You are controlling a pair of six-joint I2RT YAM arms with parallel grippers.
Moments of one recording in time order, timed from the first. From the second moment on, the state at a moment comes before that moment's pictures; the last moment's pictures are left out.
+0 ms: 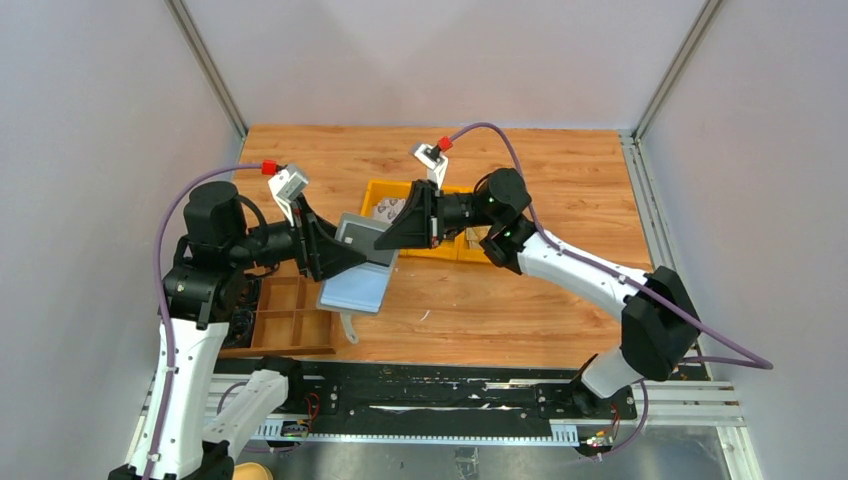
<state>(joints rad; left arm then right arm) -0.15 0.82 1.21 -0.73 0.99 -0.18 0.80 1.51 1.12 0.80 -0.98 1.01</state>
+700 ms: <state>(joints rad) -0.15 0.89 1.24 -0.95 1.11 0.13 0.82 1.60 1.73 -0.67 -1.06 0.05</state>
